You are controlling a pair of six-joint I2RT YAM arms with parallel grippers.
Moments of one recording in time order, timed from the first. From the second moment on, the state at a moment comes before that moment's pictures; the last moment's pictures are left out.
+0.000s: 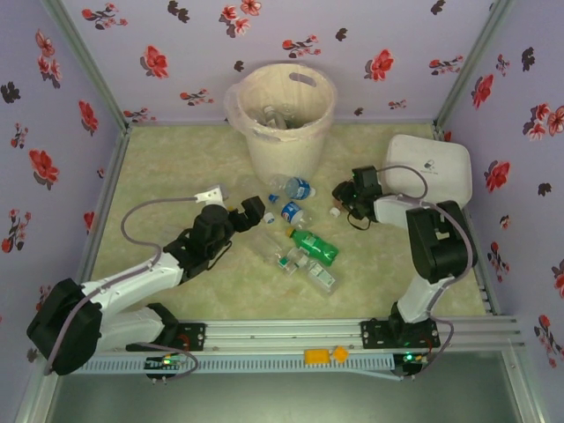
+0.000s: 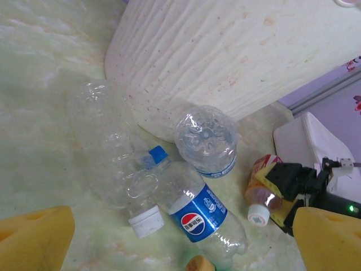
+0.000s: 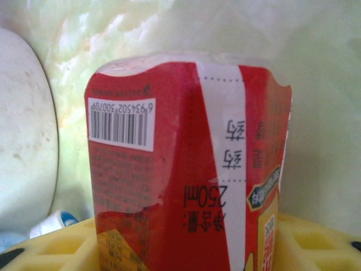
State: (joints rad) left arm -0.77 1.14 0.54 0.23 -0.29 -0.86; right arm 0.27 1.72 0.86 -0.02 -0.06 0.95
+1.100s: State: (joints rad) left arm -0.67 1.14 0.51 0.22 -0.30 -0.89; right arm 0.27 1.20 0.98 -0.27 -0.17 0.55
